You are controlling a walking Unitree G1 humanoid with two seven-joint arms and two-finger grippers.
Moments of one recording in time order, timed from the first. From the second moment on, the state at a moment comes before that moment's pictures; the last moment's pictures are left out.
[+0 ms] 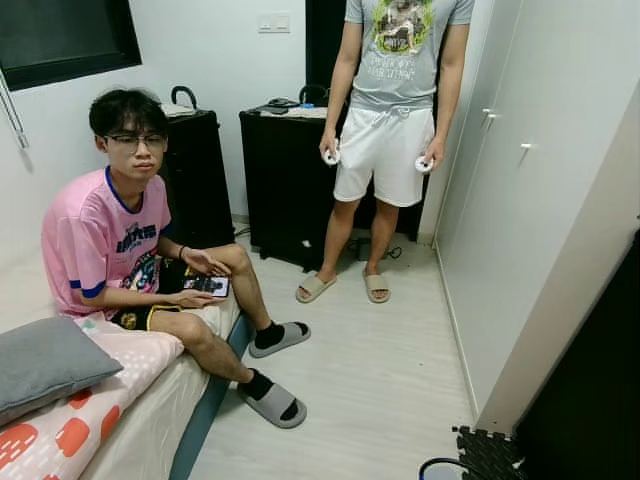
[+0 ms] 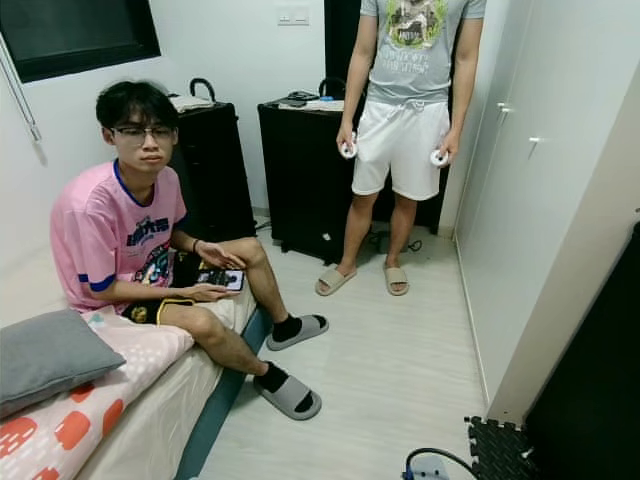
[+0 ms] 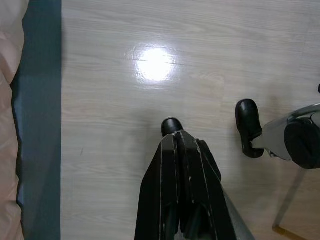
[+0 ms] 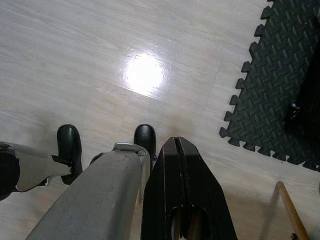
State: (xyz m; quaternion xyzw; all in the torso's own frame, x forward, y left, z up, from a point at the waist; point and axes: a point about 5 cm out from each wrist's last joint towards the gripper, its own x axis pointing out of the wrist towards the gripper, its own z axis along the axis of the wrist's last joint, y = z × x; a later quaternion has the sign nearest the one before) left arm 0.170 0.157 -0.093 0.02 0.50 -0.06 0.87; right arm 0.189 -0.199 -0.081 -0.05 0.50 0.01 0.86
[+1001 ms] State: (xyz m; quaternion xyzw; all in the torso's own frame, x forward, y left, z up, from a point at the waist) left arm 0.166 0.160 -0.095 -0.01 0.50 -0.04 0.87; right arm 0.189 -0.202 -0.080 -0.03 0.50 0.00 0.87
